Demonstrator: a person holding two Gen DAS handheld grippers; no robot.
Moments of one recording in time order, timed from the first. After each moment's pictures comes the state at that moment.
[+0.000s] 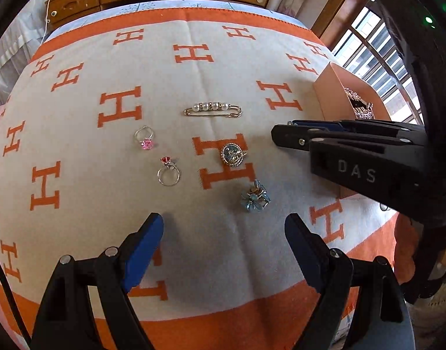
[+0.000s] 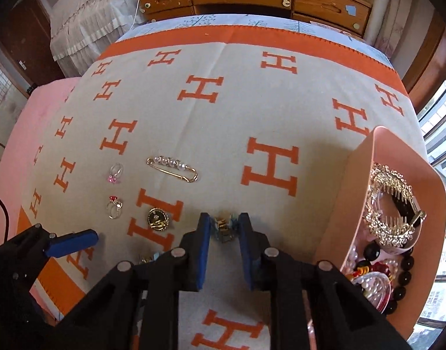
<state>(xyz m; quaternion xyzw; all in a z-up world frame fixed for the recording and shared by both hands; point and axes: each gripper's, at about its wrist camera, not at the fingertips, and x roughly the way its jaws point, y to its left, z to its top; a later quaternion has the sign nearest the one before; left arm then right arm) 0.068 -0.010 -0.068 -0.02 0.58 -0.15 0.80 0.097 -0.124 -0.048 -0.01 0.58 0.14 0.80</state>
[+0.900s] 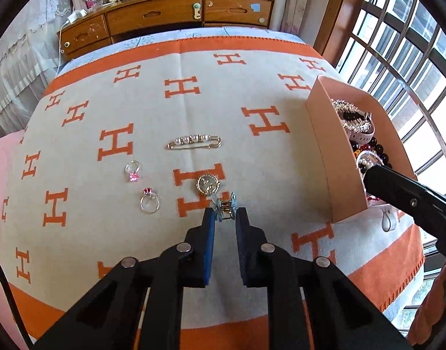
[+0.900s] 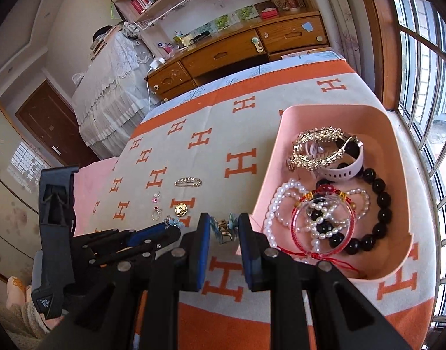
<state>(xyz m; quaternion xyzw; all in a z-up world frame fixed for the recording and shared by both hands) 0.062 -0.049 -0.049 0.02 0.51 -0.11 0.85 0.010 -0.216 -0.010 0.18 0.45 0.17 0.86</state>
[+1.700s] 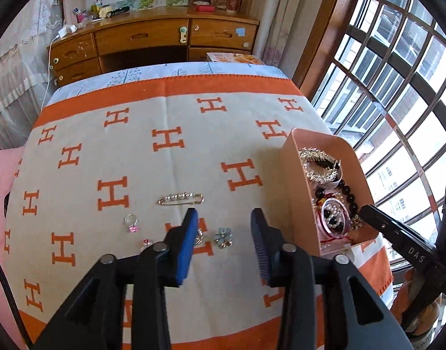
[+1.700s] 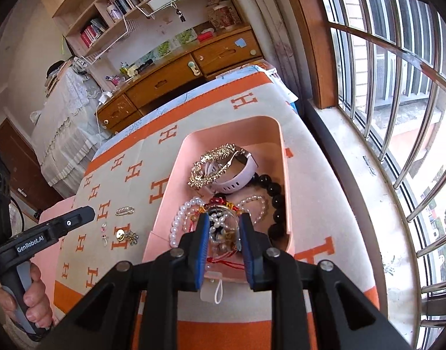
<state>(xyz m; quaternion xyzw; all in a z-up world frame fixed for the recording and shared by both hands) 0.084 -0.045 0.000 0.00 0.49 -0.15 0.86 -0.003 -0.284 -0.019 0.21 0.43 0.03 0.88</state>
